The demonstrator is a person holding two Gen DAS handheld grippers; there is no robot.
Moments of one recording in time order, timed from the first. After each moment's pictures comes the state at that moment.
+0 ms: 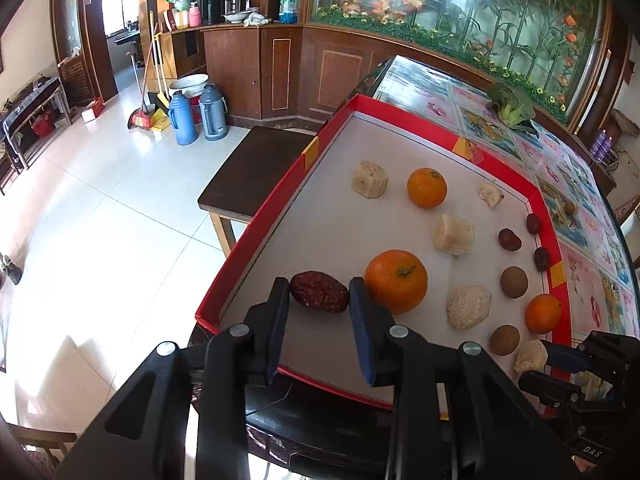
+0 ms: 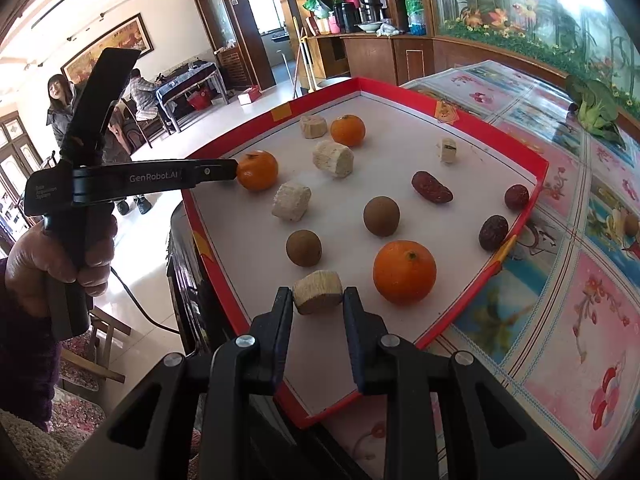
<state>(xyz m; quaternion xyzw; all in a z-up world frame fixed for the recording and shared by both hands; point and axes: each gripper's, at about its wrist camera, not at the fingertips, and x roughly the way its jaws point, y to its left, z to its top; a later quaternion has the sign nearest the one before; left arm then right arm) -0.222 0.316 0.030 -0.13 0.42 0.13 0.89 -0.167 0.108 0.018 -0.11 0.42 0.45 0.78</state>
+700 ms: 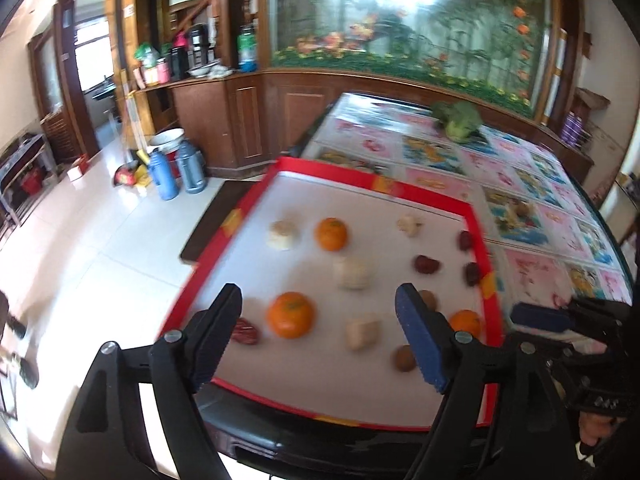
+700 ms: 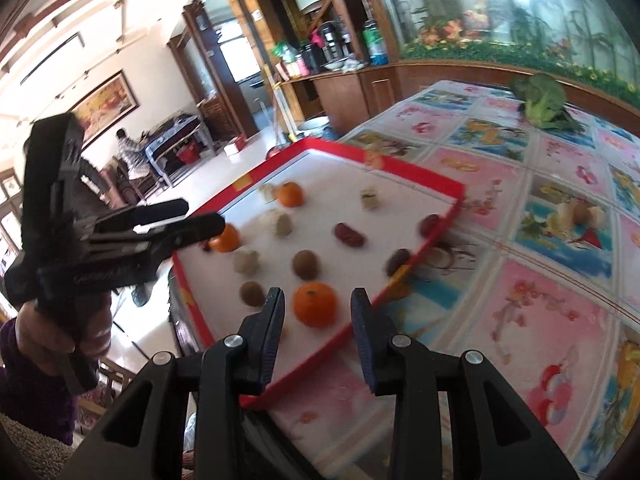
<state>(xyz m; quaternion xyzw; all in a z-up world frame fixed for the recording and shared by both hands) -0.219 0.243 0.081 -0.05 0.37 0.09 0.92 -0.135 0.038 0.054 -0.01 0.39 0.42 0.82</state>
